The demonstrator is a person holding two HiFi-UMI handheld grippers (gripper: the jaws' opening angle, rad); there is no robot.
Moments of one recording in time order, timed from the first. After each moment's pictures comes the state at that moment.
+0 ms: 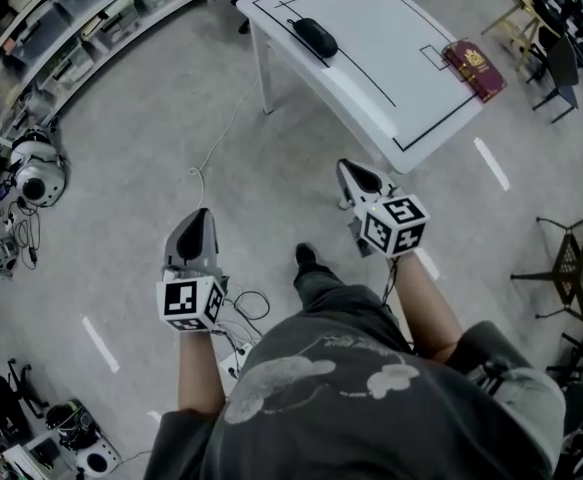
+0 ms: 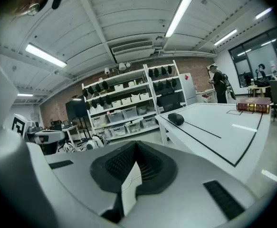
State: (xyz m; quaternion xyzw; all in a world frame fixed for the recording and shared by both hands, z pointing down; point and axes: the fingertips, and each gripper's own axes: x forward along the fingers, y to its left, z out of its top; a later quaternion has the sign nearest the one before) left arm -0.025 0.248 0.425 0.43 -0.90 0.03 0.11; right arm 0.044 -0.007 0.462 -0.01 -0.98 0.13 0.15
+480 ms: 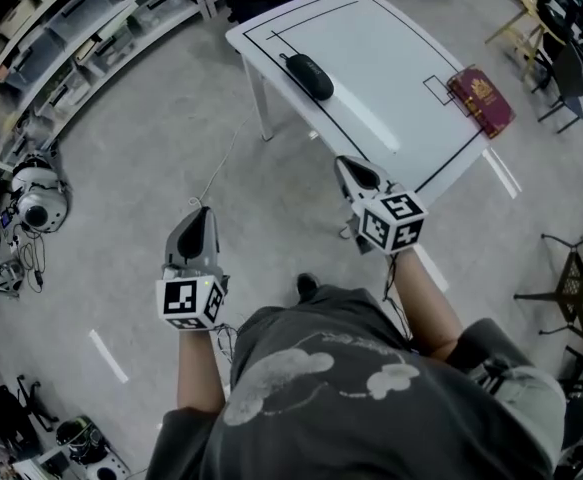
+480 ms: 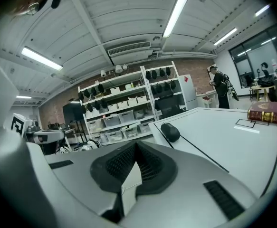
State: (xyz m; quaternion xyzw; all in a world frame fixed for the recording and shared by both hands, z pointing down) left arm -0.128 0.144 0.410 0.45 -0.89 0.04 0.10; right arm -0.065 -0.105 0.451 -0.01 -0.98 0.13 0.14
